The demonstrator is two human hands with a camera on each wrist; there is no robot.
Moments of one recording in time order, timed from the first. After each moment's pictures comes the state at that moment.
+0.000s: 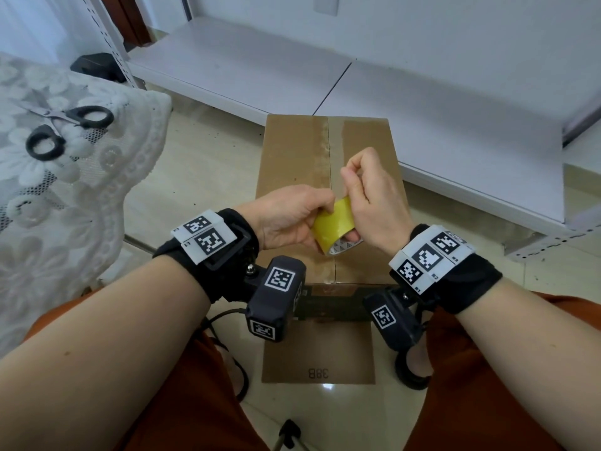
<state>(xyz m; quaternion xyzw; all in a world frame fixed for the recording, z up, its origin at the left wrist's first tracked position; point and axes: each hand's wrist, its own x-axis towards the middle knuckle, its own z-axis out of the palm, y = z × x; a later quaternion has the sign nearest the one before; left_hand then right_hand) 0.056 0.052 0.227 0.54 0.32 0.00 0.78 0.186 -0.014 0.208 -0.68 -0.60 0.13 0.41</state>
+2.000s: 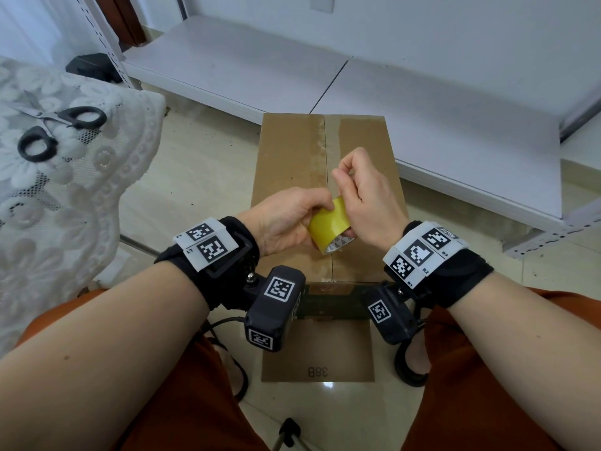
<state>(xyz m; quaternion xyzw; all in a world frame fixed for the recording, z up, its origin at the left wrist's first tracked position) 0.060 0.046 0.218 0.48 0.34 0.06 0.81 0.191 -0.012 0.202 -0.67 -0.60 0.15 0.40</state>
